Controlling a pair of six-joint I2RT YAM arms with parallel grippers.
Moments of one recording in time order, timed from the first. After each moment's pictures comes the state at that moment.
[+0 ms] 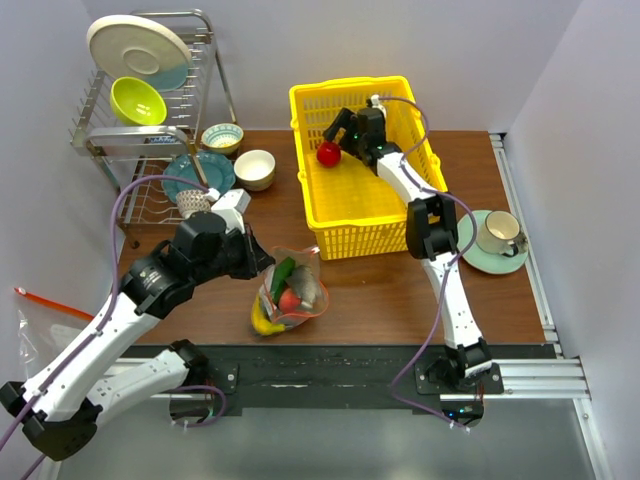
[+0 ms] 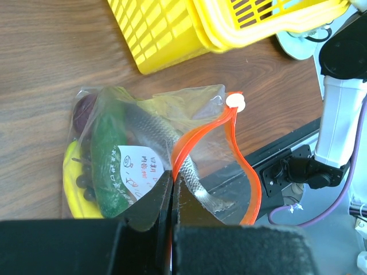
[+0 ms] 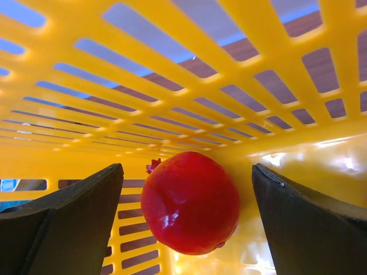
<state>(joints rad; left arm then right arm) -0.68 0.85 1.04 -0.77 0.03 -0.63 0.34 2.67 2.42 -0.17 -0.04 0.74</state>
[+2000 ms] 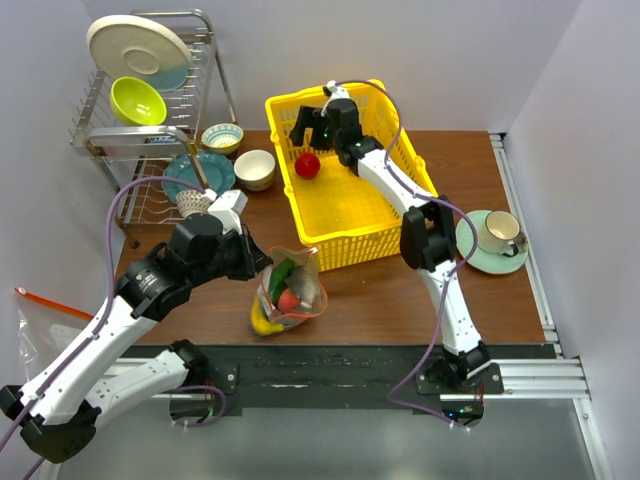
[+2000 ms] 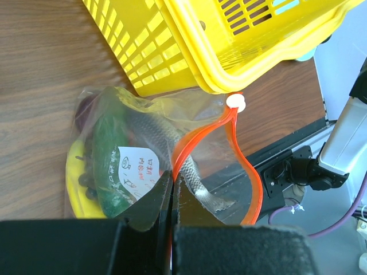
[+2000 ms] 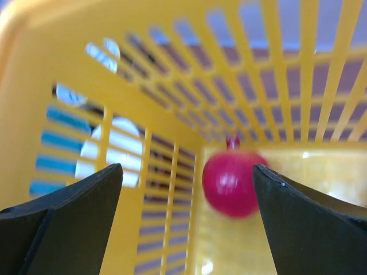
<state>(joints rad) -0.68 0.83 1.04 -0.78 0.02 -0.63 0.50 2.45 2.30 -0.22 -0.05 0.45</state>
